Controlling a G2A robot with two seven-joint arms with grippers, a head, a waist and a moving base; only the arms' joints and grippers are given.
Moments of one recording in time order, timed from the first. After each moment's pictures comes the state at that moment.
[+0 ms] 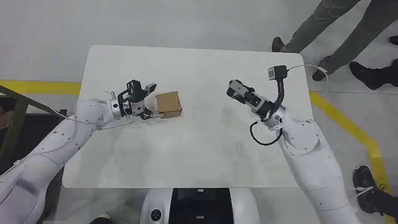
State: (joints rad) left arm 0.89 -0.75 -0.70 -1.08 1.34 -0.77 0.69; right arm -1.27 -1.24 1.24 -1.63 0.11 -0.41 0.59
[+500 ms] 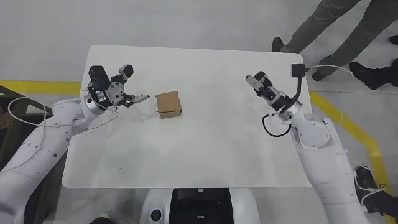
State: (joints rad) left arm 1.12 -0.64 -1.03 -1.31 1.07 -0.72 0.62; right arm -1.25 -1.22 1.36 -1.53 -0.21 -0.53 0.44
